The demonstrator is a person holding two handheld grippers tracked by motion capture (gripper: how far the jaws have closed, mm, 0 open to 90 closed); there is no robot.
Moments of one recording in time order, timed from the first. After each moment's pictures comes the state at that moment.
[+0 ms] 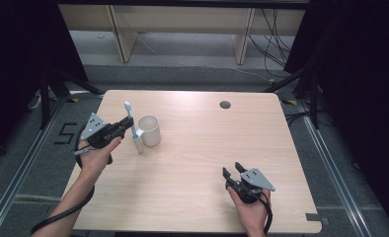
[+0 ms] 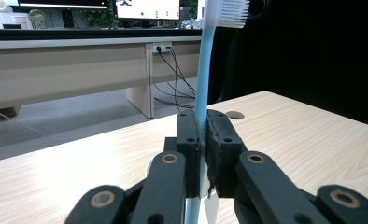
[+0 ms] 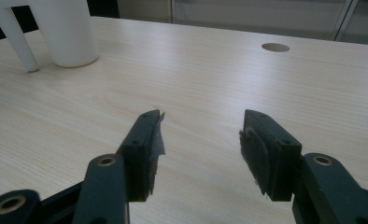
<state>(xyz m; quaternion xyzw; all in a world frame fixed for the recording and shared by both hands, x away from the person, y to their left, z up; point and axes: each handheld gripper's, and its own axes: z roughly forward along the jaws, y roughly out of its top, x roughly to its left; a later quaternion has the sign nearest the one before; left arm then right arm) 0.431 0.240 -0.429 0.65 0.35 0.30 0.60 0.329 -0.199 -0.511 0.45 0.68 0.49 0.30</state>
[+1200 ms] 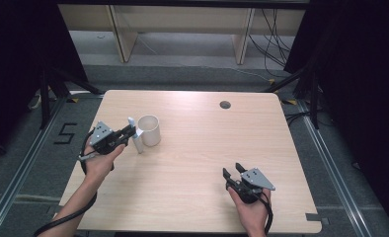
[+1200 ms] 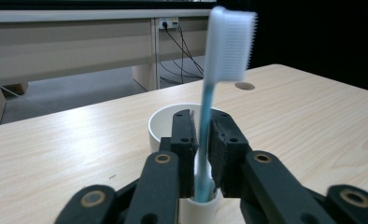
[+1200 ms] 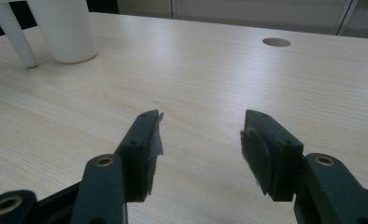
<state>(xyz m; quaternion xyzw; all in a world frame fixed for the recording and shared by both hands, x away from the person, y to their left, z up) 0.432 0.238 -0.461 0.67 0.37 0.29 0.57 0.329 -0.200 -0.511 0.46 0.69 0.49 0.29</state>
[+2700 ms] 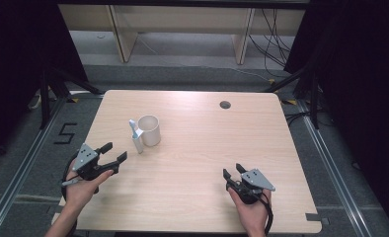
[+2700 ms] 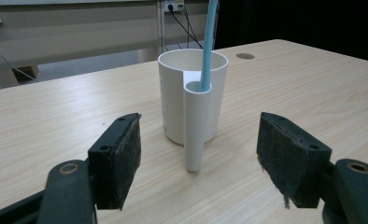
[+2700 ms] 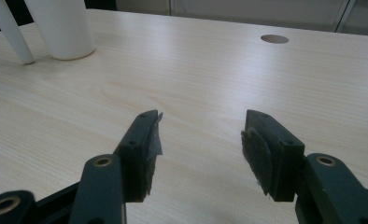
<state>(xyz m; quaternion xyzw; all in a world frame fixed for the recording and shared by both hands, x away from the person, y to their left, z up) 0.369 0.271 -0.486 0.68 0.39 0.29 0.55 0.329 -0.202 -0.514 0.46 0.69 0.47 0.30</state>
